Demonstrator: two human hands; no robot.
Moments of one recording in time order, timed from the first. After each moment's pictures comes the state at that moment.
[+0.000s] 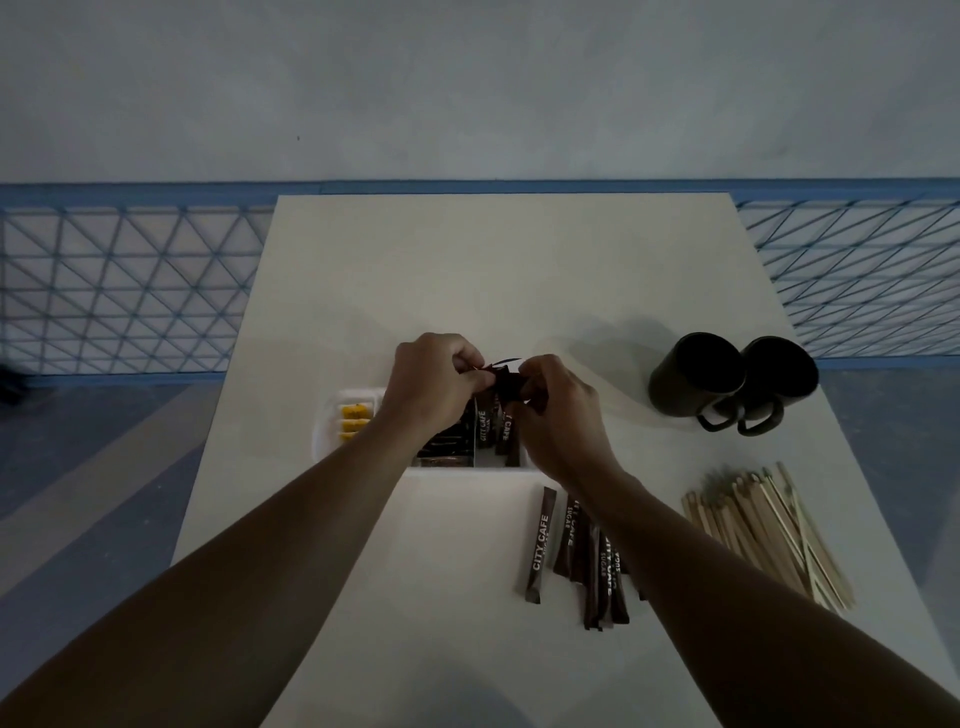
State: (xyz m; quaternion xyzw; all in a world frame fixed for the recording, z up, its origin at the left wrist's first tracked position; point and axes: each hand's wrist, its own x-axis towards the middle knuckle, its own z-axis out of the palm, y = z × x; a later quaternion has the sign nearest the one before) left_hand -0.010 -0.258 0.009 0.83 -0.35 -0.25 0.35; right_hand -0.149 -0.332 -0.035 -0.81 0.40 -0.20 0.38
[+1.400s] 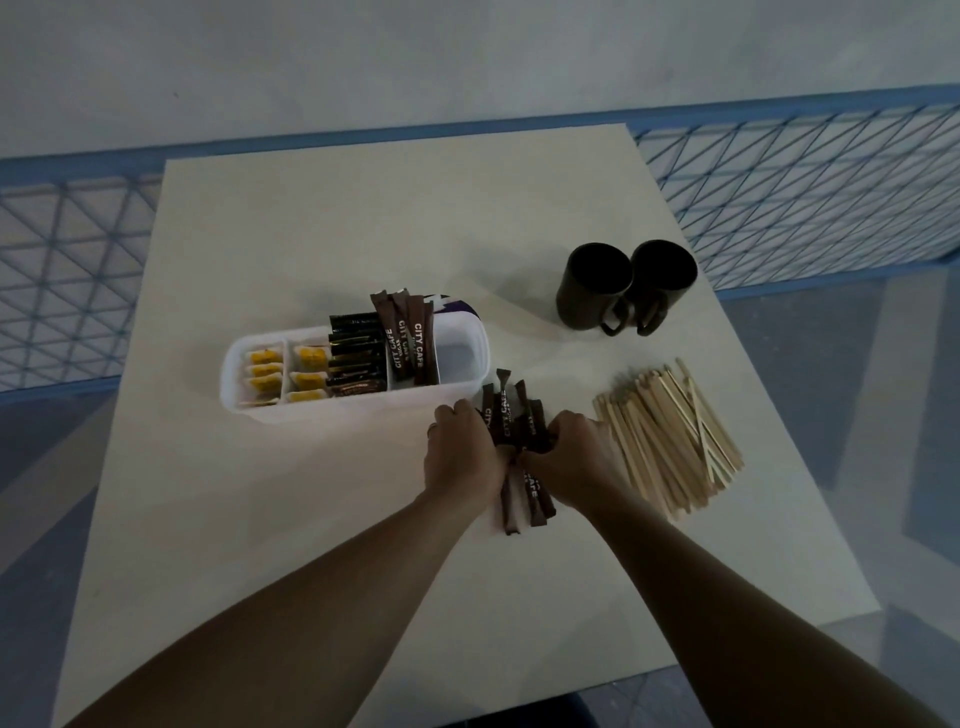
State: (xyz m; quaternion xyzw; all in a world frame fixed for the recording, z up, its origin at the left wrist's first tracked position) left_hand -0.180 -0.227 -0.067 0.88 -0.34 -0.29 0.17; right_hand -0.293 -0.288 -0.060 -0.76 0.57 0.03 0.31
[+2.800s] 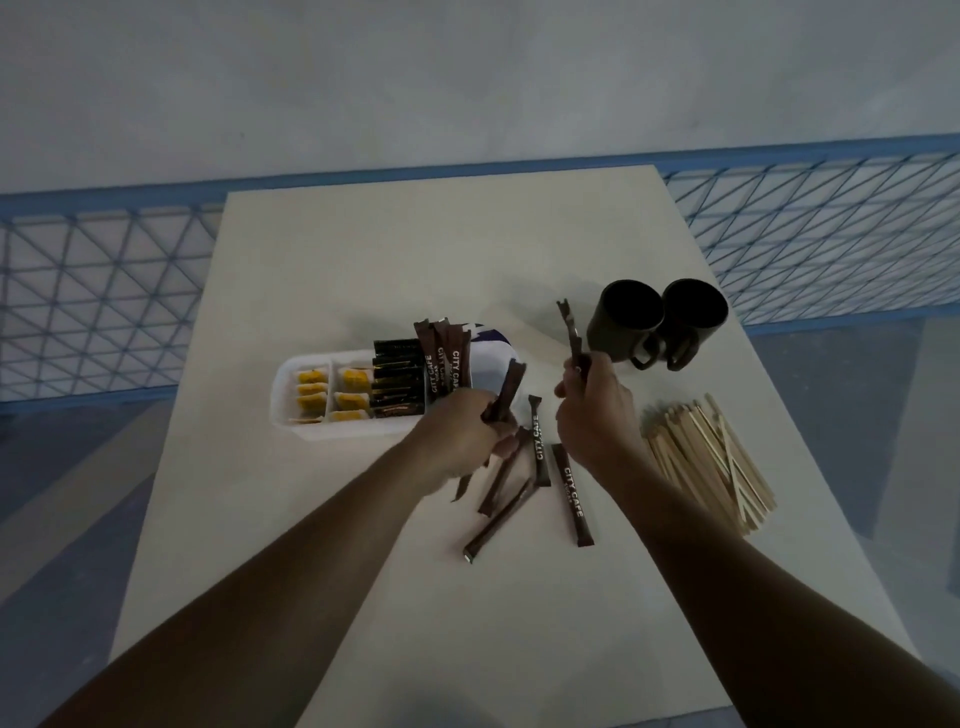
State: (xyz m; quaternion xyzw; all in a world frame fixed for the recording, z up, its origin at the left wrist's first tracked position) left_hand -0.117 -0.223 0.006 0.75 -0.35 -0.49 0.29; right_hand -0.245 -0.312 -0.014 -0.70 0.55 -0.21 0.42
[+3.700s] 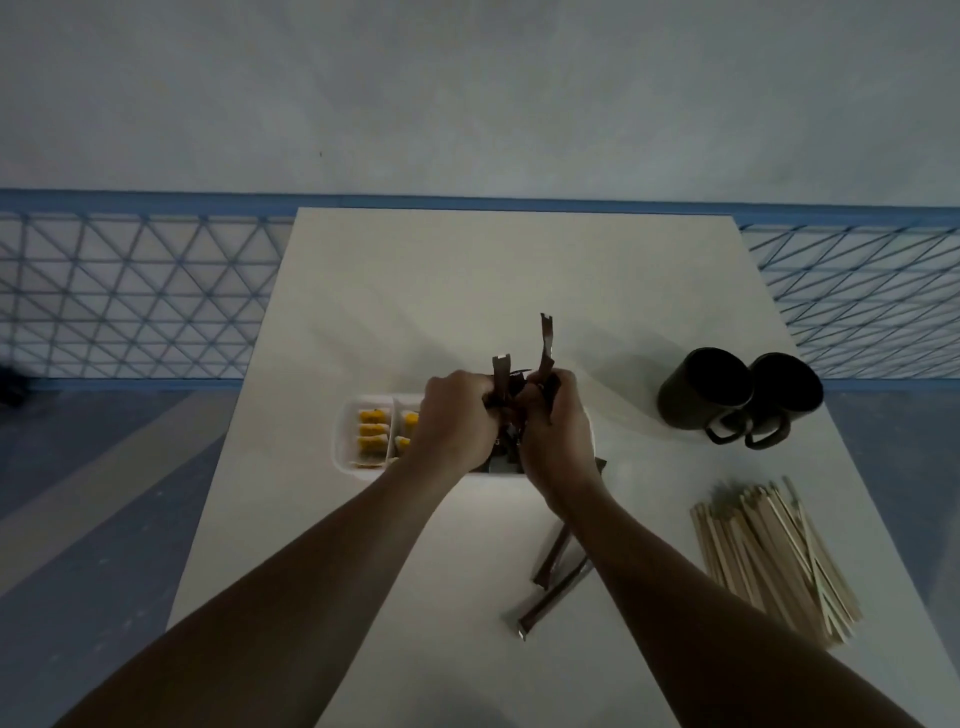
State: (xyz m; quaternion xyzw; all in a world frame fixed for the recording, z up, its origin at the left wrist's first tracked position) left_hand -0.028 -0.238 0.002 0.84 -0.39 -0.22 0.30; right_hand -0.131 -0.295 -0.022 -0.66 0.47 -0.26 0.53
